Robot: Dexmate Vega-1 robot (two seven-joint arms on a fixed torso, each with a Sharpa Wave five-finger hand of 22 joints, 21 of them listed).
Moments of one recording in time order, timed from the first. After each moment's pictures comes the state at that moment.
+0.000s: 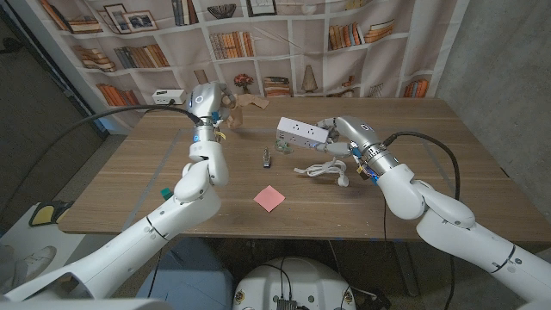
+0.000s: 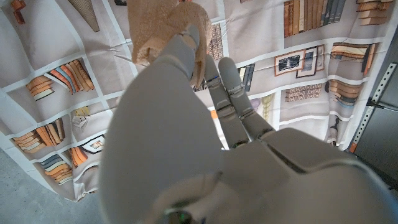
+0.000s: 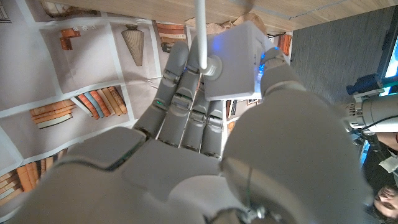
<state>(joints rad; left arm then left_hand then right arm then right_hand) 0.90 0.66 0.60 -2.09 0.74 0.82 0.55 1.57 0.00 0.28 -0.18 0.30 0.96 -0.06 0.69 0.49 0.83 -0.17 0.60 0.46 0.88 -0.09 0.63 0.33 0.49 -0.08 1.39 0.34 -1.17 -0.87 -0.42 -2.19 -0.52 -0.13 -0.30 1.06 -0.05 0.36 -0.17 0.22 0.81 0.03 0.22 0.29 0.84 0.00 0.57 0.32 1.09 -0.10 0.31 0.89 0.62 -0.06 1.29 0.18</state>
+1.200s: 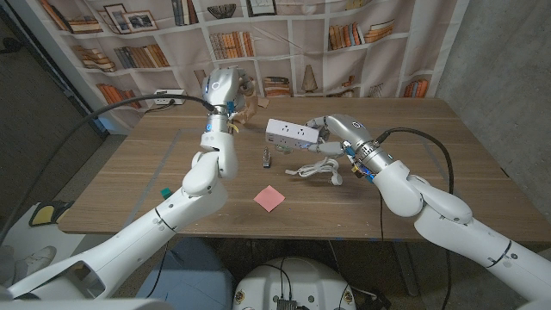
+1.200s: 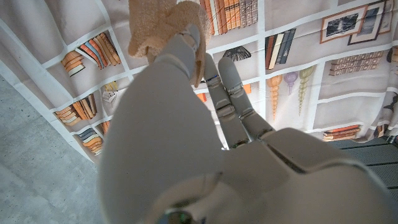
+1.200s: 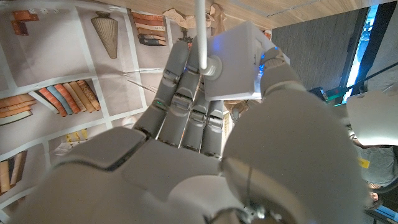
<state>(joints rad) 0.84 0.64 0.65 -2.08 0.85 0.72 0.51 1.57 0.00 0.28 -0.18 0.31 0.96 -0.06 0.69 0.48 0.83 -0.17 0.60 0.45 0.88 -0.09 0.63 0.33 0.49 -0.08 1.41 0.31 -1.14 -0.86 -0.43 -2.18 -0.54 -0.03 -0.26 1.06 -0.05 0.36 -0.17 0.21 0.81 0.03 0.23 0.29 0.84 0.00 0.56 0.32 1.09 -0.10 0.30 0.89 0.62 -0.06 1.29 0.18</state>
